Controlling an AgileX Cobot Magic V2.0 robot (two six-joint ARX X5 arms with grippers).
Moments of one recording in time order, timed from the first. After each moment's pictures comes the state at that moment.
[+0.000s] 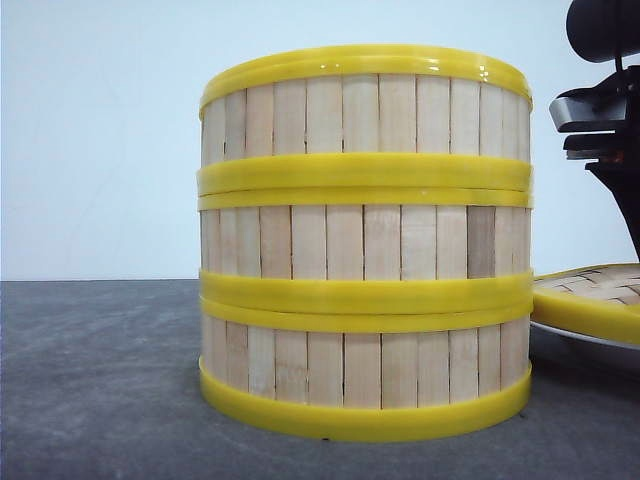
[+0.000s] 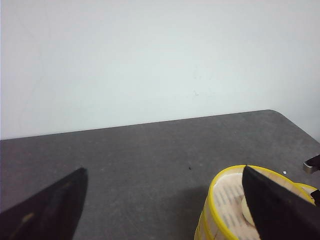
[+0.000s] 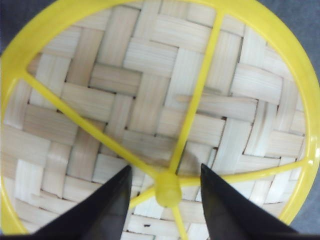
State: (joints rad) left arm -0.63 0.79 1.74 -1.13 -0.29 -0.13; right arm 0.17 1.48 1.12 -0.98 0.03 0.10
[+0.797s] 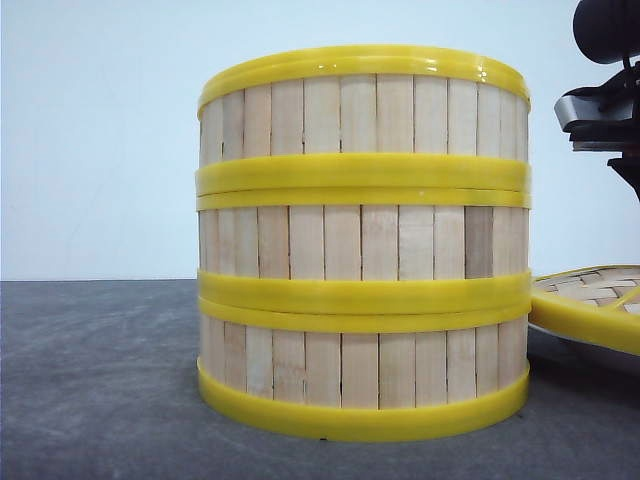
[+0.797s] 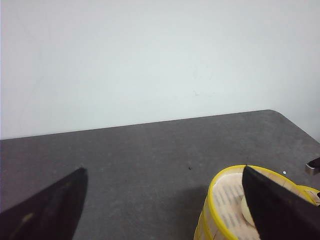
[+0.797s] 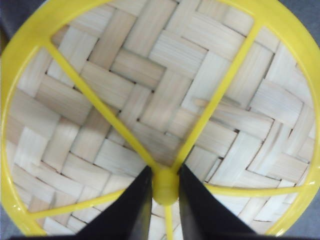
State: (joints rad) left arm -0.63 0.79 1.74 -1.13 -0.29 -0.13; right arm 0.17 1.48 1.12 -1.02 -0.01 0.10
